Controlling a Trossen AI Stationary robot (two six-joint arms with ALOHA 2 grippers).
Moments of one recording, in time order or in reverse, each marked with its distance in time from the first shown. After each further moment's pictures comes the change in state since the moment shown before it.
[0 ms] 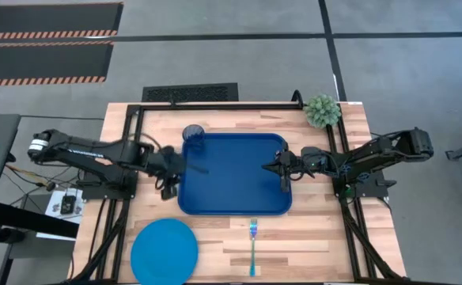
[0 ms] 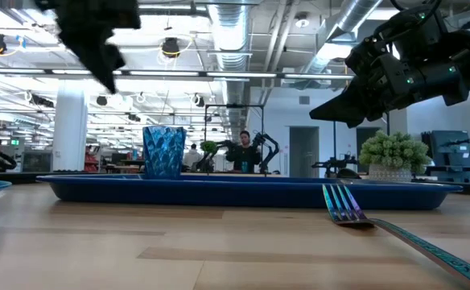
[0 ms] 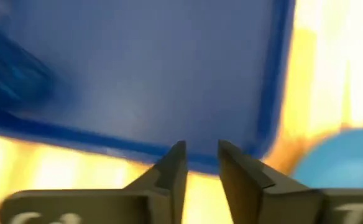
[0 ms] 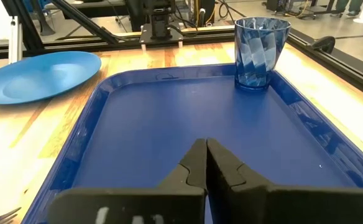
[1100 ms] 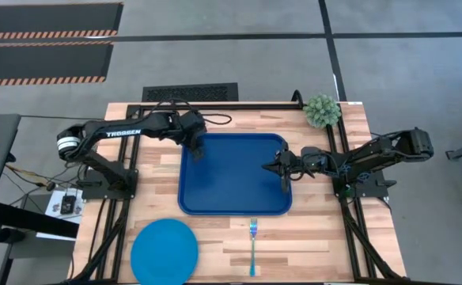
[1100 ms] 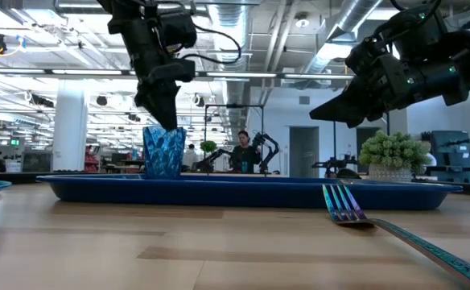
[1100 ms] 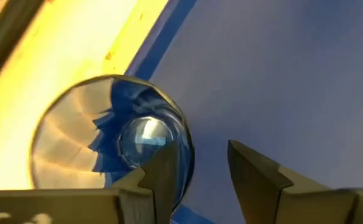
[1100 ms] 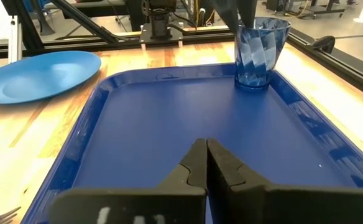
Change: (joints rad) left arm 0.482 0.366 0.206 0.128 0.011 0.173; right arm 0.000 0.000 0.000 -0.001 0.000 0.000
